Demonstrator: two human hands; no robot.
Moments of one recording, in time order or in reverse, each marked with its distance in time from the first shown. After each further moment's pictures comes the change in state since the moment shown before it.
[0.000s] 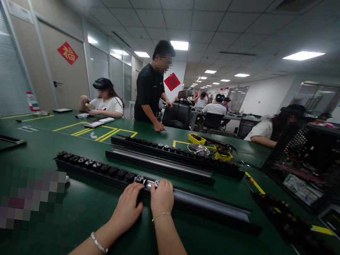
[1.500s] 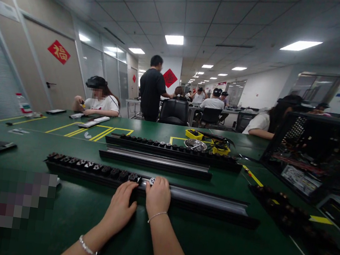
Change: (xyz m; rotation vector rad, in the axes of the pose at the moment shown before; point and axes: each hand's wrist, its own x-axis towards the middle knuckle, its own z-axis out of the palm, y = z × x) left_hand -0.001 -0.010 0.003 0.003 0.031 0.052; right_hand -0.004 0.004 0.004 -0.028 0.082 -0.057
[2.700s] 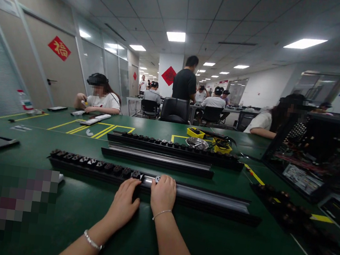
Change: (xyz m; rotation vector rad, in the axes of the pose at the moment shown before) left_hand 0.001 0.001 -0.002 -0.025 -0.009 0.008; right_hand 0.000 0.007 -0.001 -0.059 0.005 0.036
